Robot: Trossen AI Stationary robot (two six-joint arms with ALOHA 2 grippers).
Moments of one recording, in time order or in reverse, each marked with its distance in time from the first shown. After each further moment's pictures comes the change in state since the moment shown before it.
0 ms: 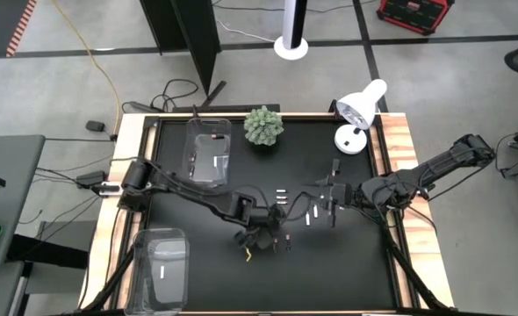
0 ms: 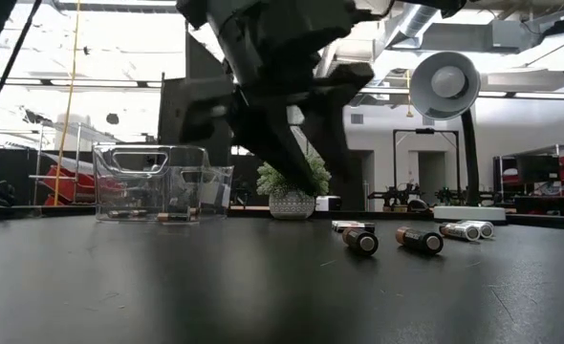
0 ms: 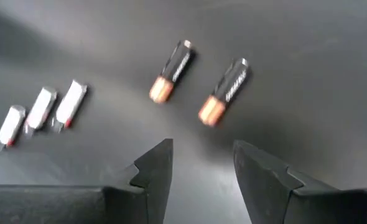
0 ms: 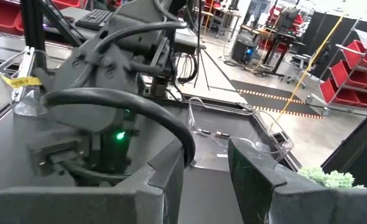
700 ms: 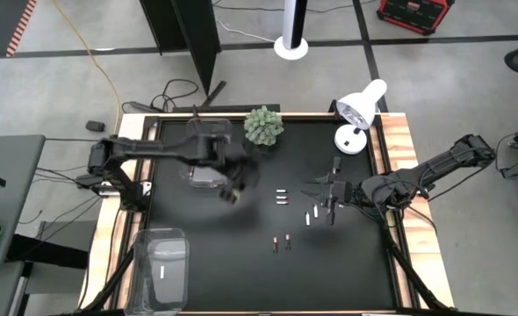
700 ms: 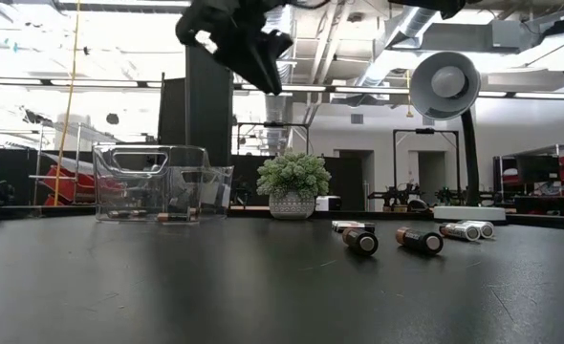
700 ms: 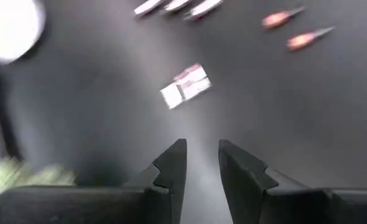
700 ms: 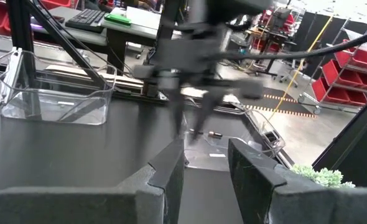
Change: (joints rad) left arm 0.292 -0.354 0.011 -0.327 0.042 -0.184; right arm -0.004 -0.002 0.000 -0.001 0.011 0.000
